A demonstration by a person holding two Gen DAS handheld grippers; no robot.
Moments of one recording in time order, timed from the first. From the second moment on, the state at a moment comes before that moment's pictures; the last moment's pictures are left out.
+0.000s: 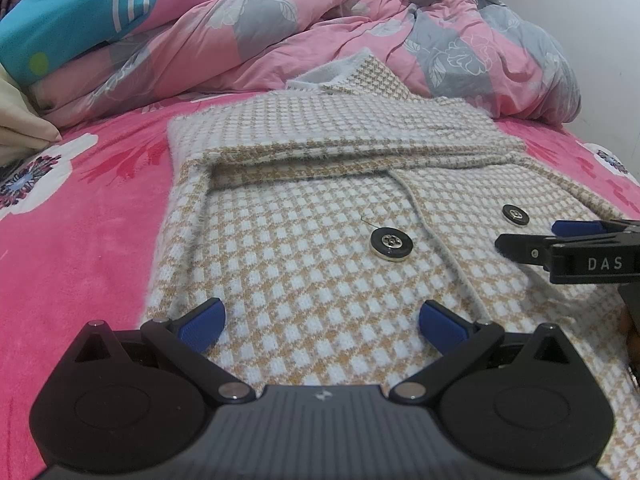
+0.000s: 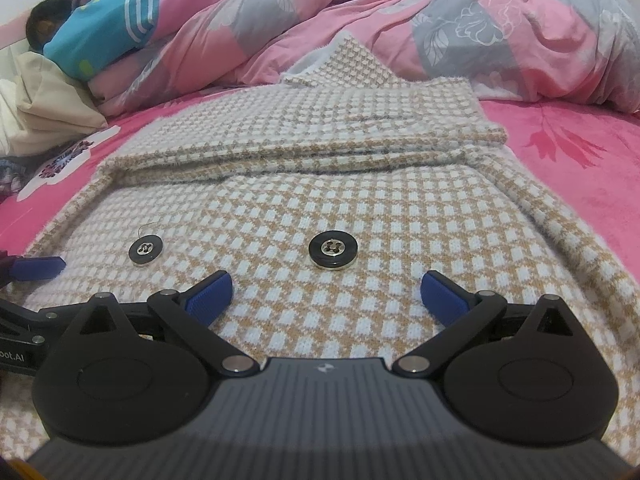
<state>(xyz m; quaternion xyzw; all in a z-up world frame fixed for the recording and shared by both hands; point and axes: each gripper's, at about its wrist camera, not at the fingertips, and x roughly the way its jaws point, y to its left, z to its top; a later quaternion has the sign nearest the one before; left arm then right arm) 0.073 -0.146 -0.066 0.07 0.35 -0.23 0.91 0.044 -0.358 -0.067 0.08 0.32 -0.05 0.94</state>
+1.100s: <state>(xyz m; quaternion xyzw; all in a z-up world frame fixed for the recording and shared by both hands) 0.084 -0.112 -0.026 -0.03 0.30 -0.24 0.92 0.044 -0.357 -0.068 0.08 0.32 -0.05 0.94</state>
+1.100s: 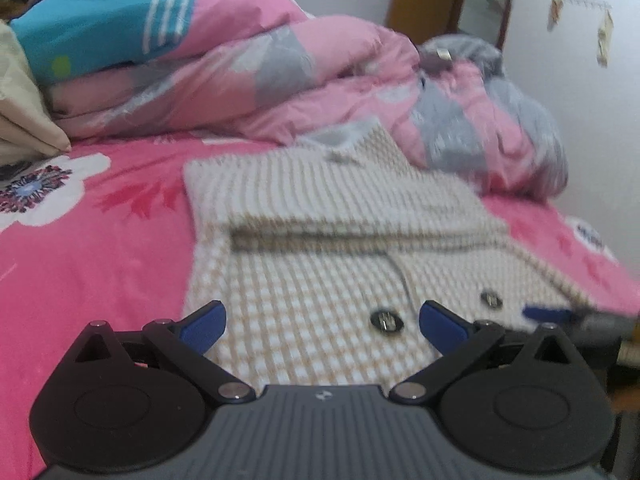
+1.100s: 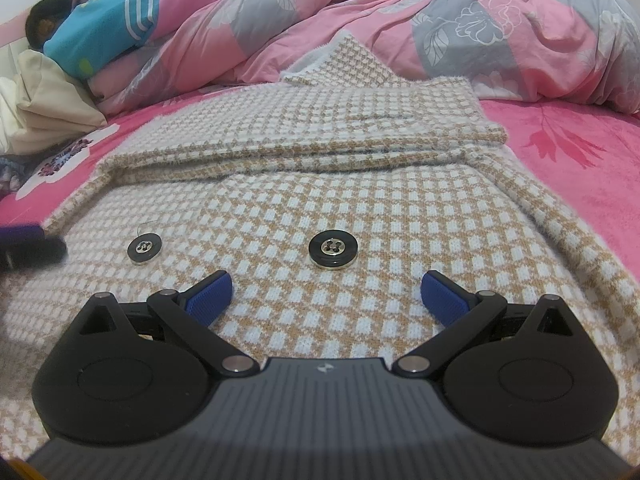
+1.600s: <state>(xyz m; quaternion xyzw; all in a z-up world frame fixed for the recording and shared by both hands) 0.142 -0.111 -0.013 -0.07 0.29 -0.25 0.92 0.046 -0.357 -0.066 0.08 0.33 -0.05 0.94</state>
